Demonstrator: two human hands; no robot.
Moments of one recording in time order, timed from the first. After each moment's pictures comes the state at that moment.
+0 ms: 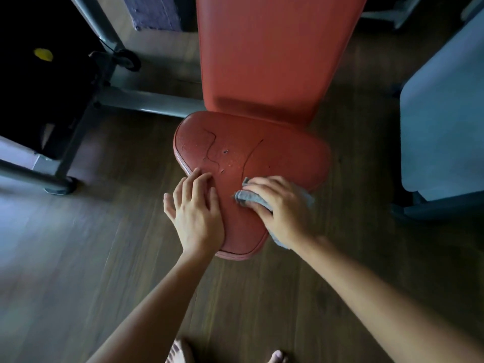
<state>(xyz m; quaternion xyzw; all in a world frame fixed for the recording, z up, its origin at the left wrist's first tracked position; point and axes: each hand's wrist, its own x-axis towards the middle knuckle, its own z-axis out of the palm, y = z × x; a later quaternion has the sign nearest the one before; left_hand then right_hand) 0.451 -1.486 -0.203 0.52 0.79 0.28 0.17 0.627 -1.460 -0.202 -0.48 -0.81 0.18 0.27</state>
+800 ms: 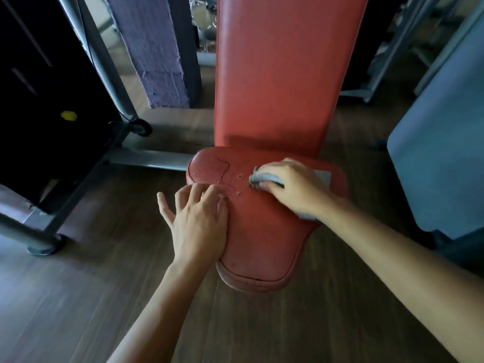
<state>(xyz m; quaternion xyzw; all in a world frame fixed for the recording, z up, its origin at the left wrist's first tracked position) 0.413 -1.464 -0.213 0.64 0.72 0.26 0.08 0.616 -1.378 -0.207 -0.49 -0.84 0.12 0.21</state>
